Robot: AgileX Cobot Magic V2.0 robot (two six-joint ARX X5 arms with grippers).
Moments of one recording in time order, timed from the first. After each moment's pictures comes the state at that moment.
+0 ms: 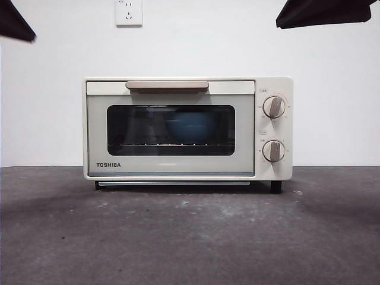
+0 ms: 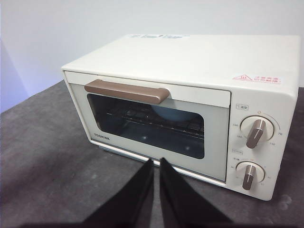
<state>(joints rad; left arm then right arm) -0.18 0.71 0.67 -0.25 0.31 -0.04 0.77 0.78 0.52 0.13 0.21 0.21</state>
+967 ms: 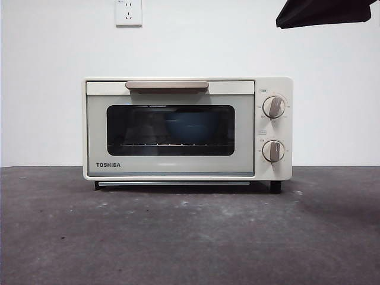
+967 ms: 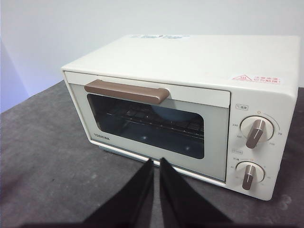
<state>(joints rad) 0.02 0.08 0.05 -0.05 0.12 0.01 0.77 0.78 0.52 0.13 0.21 0.21</state>
